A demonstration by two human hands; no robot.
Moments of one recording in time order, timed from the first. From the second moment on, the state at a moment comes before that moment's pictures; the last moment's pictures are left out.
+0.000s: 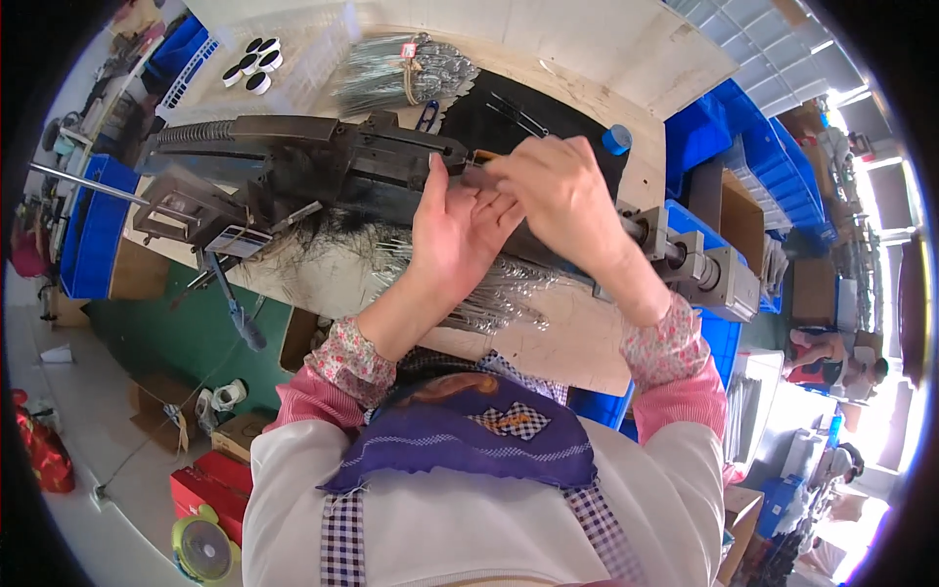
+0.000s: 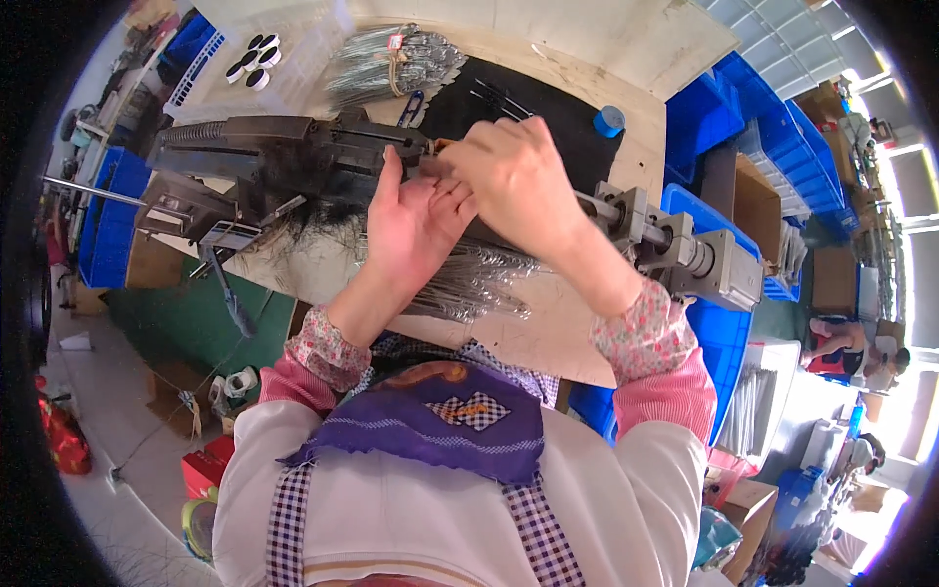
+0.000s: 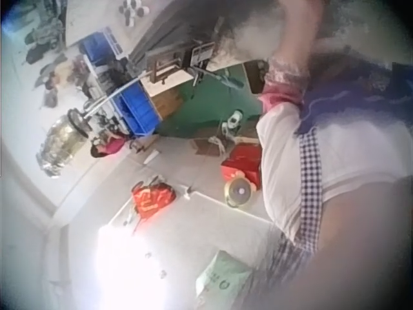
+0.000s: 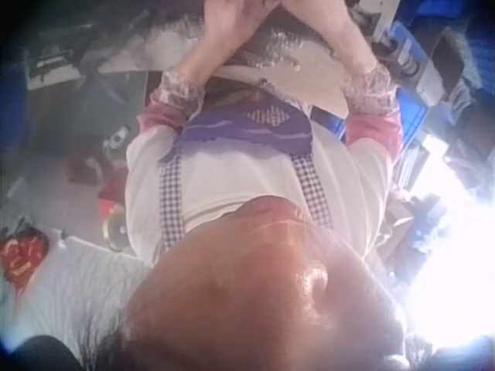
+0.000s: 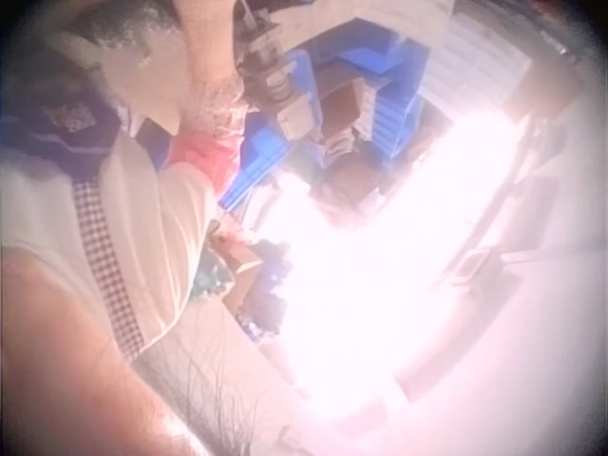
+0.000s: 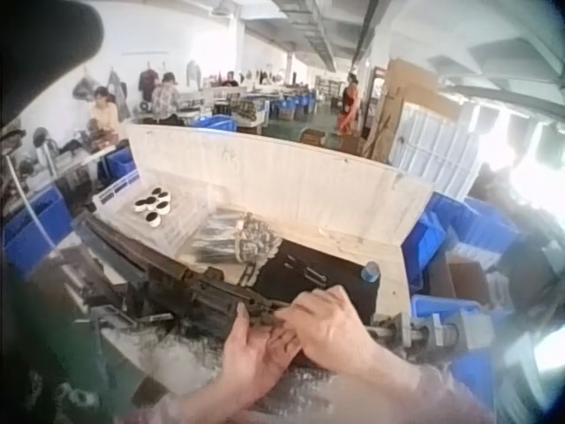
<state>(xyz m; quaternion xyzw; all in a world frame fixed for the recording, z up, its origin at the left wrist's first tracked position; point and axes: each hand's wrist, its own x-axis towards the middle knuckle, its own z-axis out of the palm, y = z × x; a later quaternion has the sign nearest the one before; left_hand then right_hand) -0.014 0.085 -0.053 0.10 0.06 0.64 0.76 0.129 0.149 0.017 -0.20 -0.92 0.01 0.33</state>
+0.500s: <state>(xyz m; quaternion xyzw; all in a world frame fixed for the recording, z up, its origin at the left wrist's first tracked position) -0.014 0.077 -0.021 0.07 0.21 0.65 0.73 0.117 0.125 0.025 -0.31 -0.93 -0.04 0.17</state>
